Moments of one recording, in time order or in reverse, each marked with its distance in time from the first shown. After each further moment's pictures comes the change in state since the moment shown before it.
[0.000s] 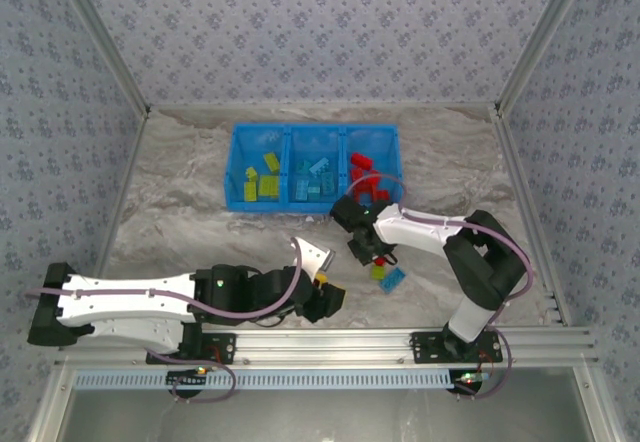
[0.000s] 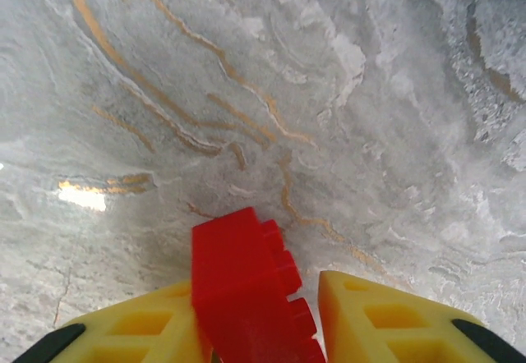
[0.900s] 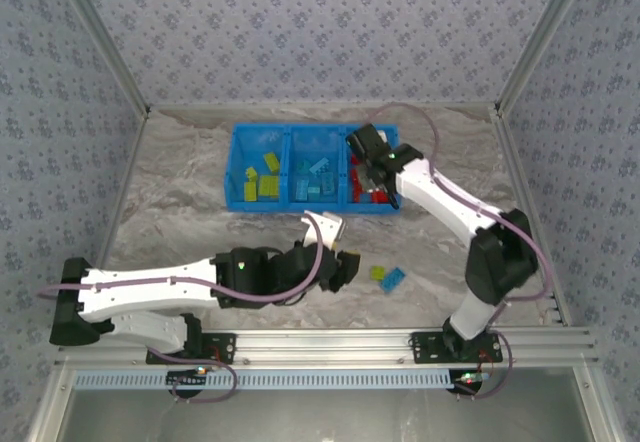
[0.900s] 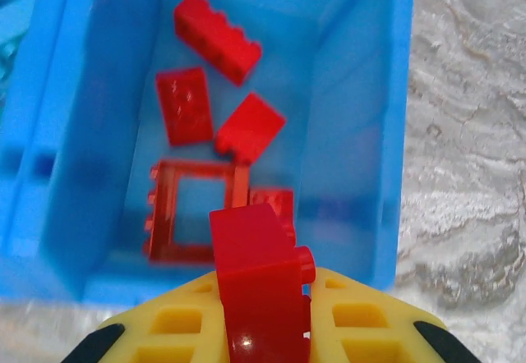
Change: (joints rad) left arm 0.106 0.162 0.203 -0.005 -0.164 0.056; right arm -0.213 0.029 0.451 -0.021 0.176 -0.002
